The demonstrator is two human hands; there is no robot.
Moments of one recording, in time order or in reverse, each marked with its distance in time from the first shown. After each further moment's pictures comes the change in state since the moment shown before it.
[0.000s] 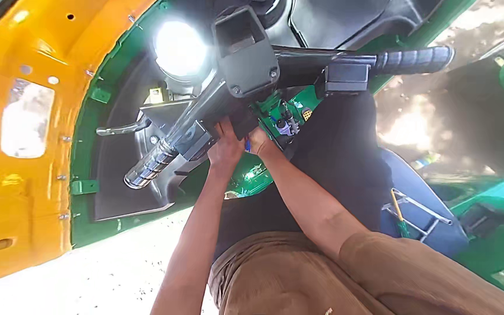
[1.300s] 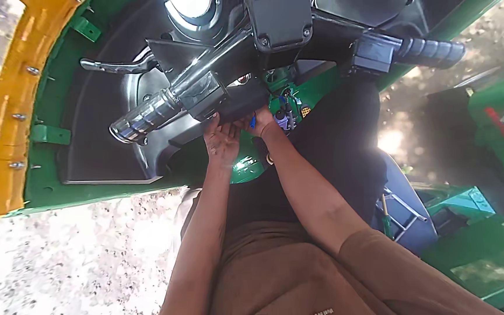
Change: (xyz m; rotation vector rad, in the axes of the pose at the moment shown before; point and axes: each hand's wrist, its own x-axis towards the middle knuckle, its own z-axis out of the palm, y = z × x) left_hand -0.044 -0.036 0.036 -2.211 -0.026 -1.200; right_hand 0.008 0.003 -0.004 -0.075 0.289 0.064
